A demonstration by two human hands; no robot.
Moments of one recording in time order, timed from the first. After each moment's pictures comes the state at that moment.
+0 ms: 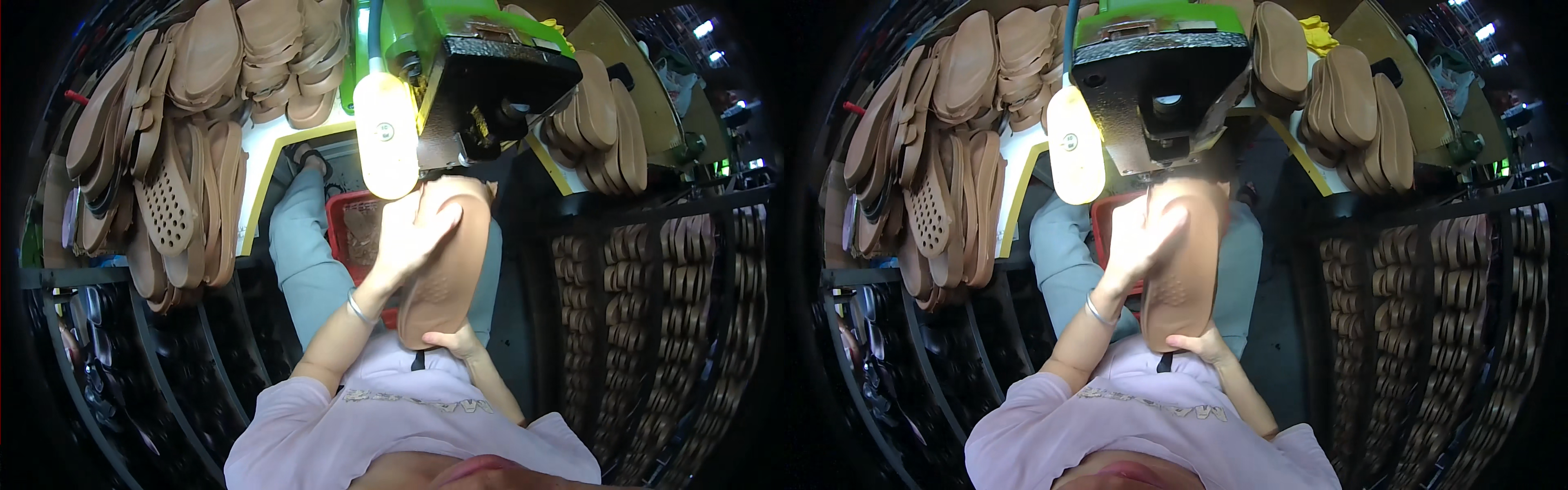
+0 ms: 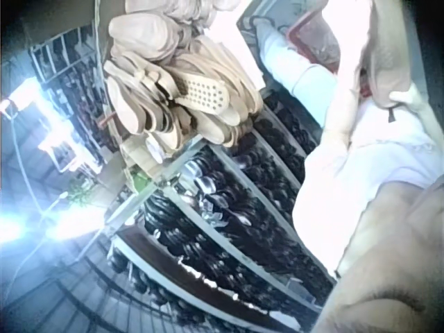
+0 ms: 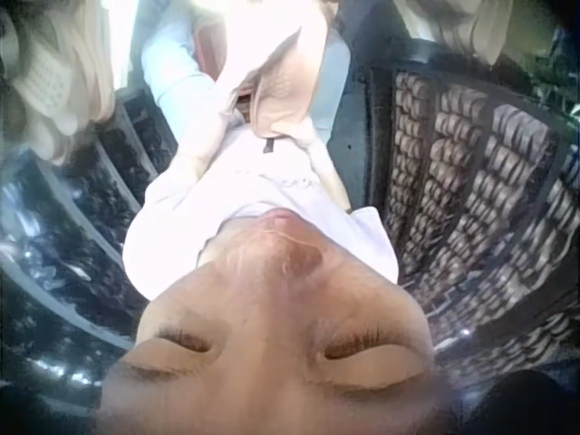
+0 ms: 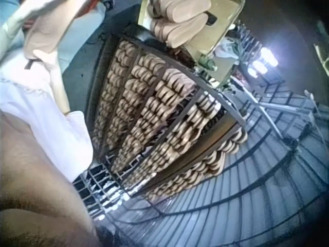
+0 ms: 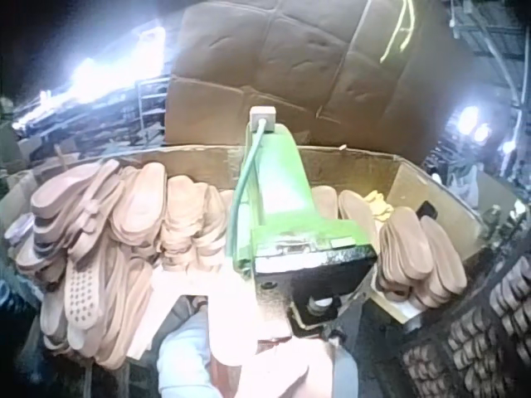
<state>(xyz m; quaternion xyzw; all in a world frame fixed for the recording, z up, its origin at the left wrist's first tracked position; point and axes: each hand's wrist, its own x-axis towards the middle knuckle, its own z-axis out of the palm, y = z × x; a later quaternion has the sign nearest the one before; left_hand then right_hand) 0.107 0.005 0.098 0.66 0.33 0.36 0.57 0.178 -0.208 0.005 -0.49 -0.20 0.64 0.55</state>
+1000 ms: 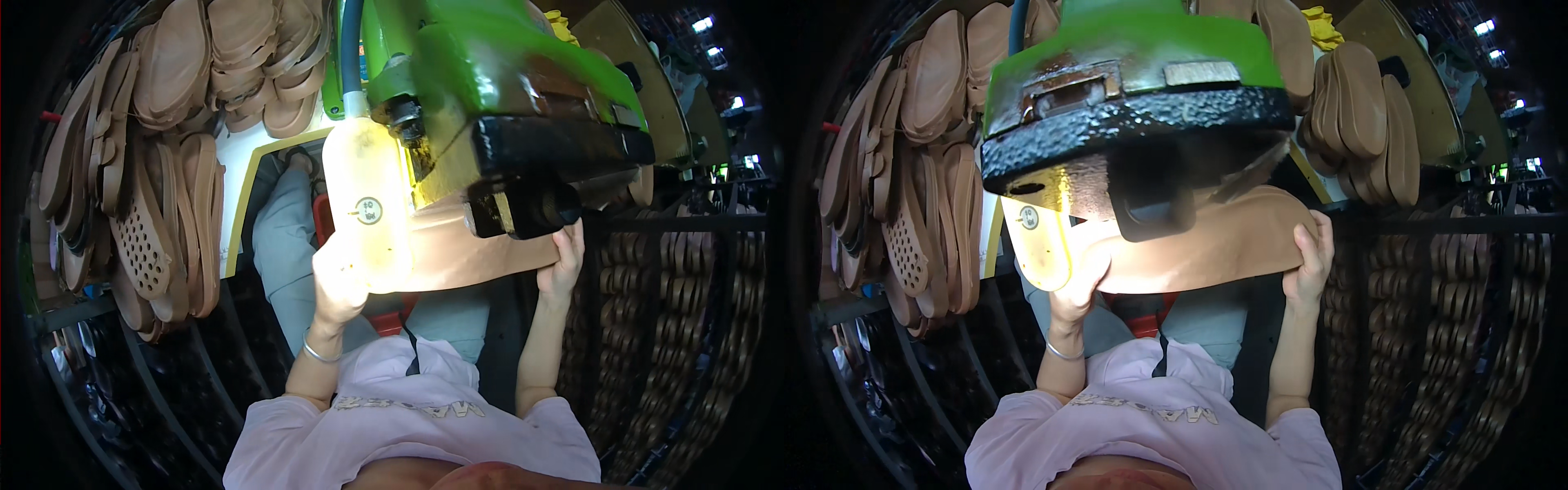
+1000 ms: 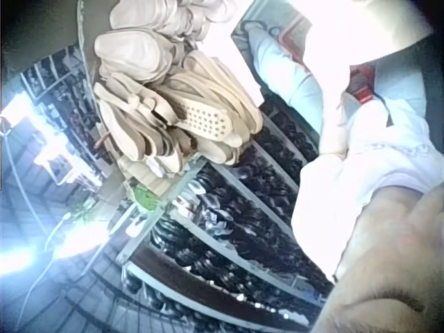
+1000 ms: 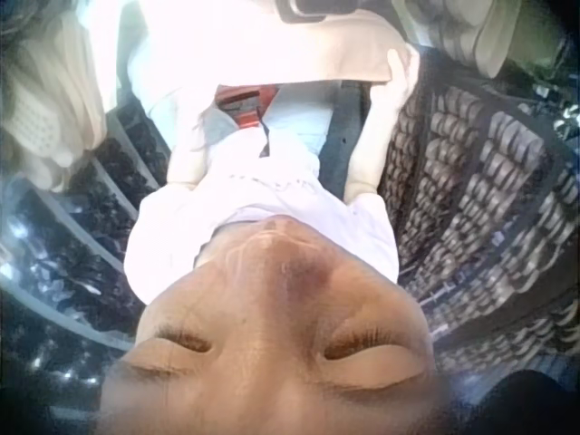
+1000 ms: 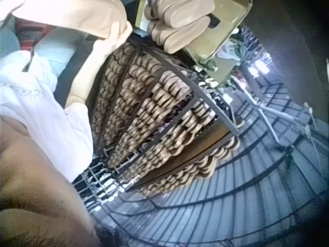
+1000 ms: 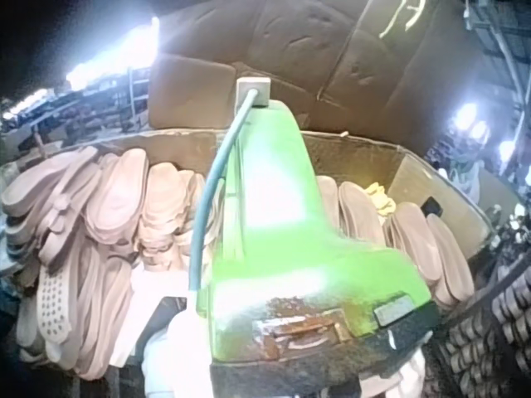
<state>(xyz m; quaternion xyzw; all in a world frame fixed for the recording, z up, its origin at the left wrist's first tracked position) 0.047 0.017 0.065 0.55 0.29 0.48 0.62 0.332 -0.100 0.095 -0.56 -0.22 0.30 0.73</state>
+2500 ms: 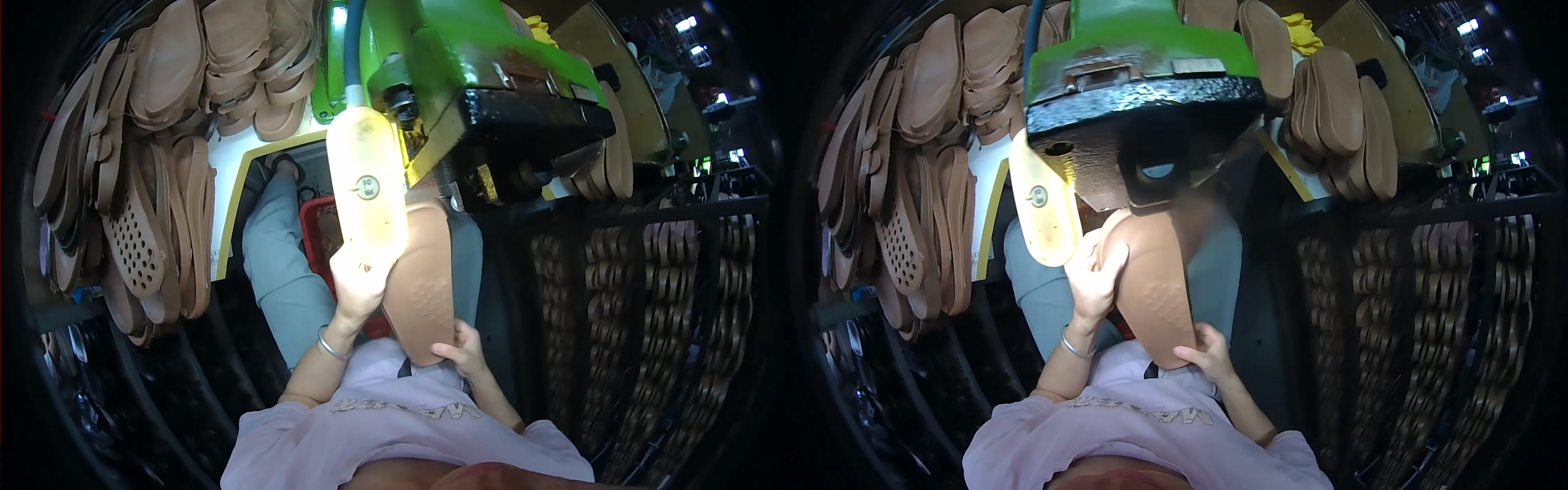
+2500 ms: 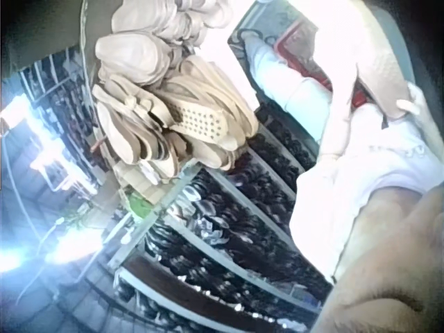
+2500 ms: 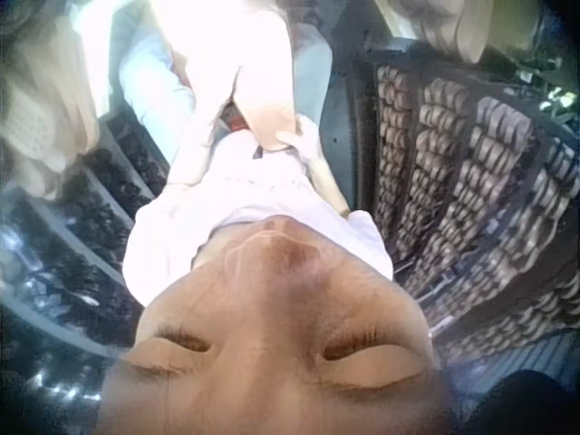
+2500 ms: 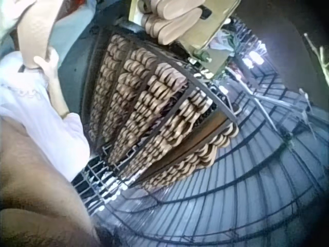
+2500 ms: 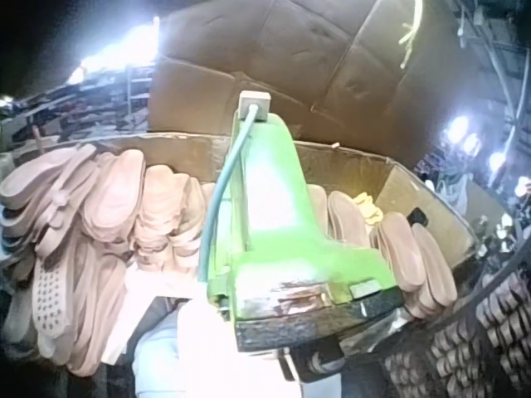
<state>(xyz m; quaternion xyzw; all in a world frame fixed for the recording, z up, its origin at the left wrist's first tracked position) 0.077 -0.007 0.054 0.51 0.34 0.45 0.65 0.197 -0.225 0.024 -0.60 -0.14 0.58 0.54</state>
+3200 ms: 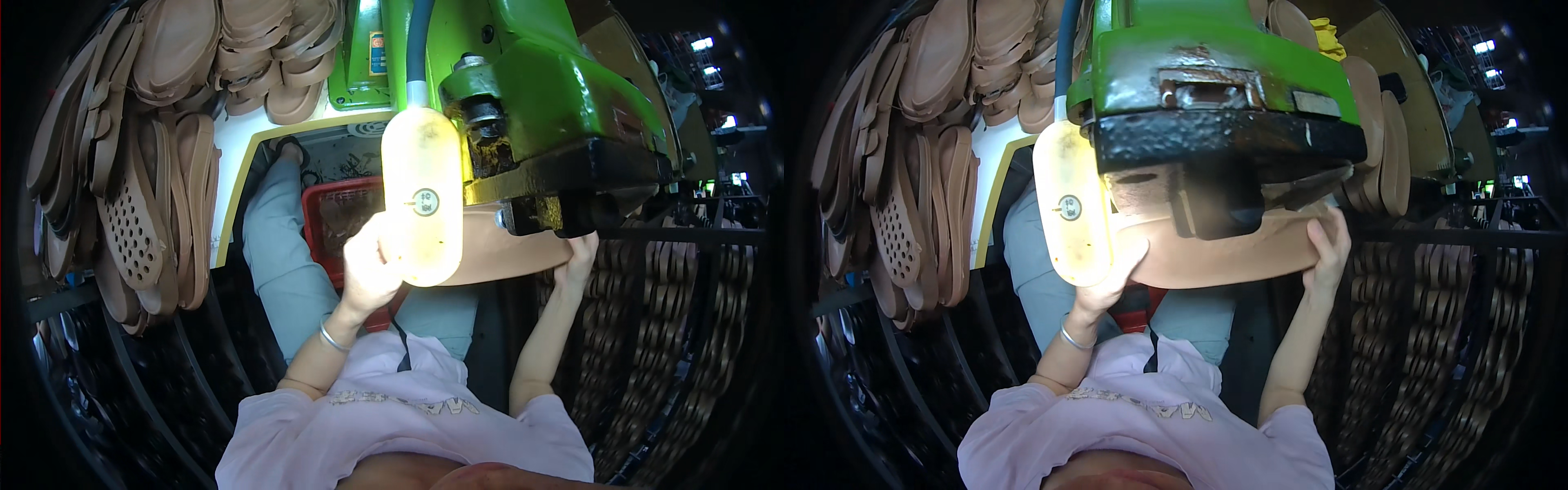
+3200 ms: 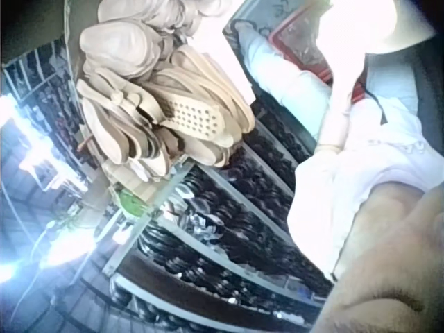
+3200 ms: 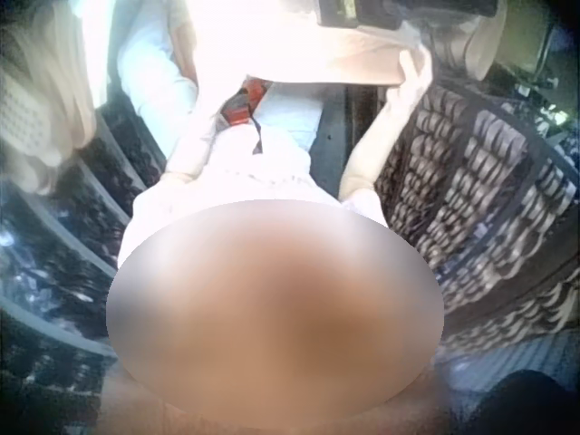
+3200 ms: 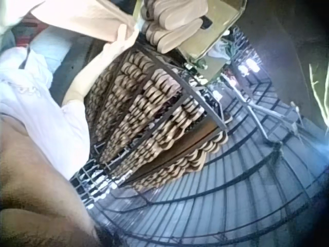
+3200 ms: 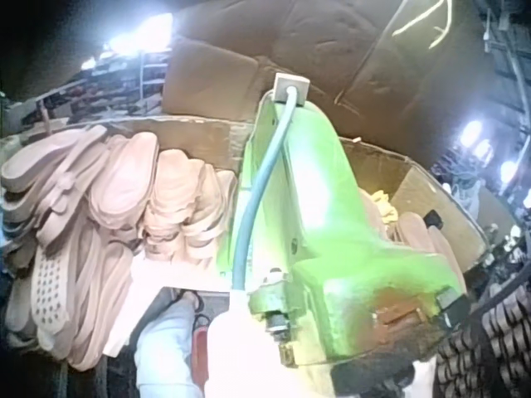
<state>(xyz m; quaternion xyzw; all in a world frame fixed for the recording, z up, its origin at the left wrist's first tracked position) 0.081 0.007 0.064 0.52 0.31 0.50 0.62 0.367 -0.104 0.109 -0.63 -0.28 0.28 0.67</state>
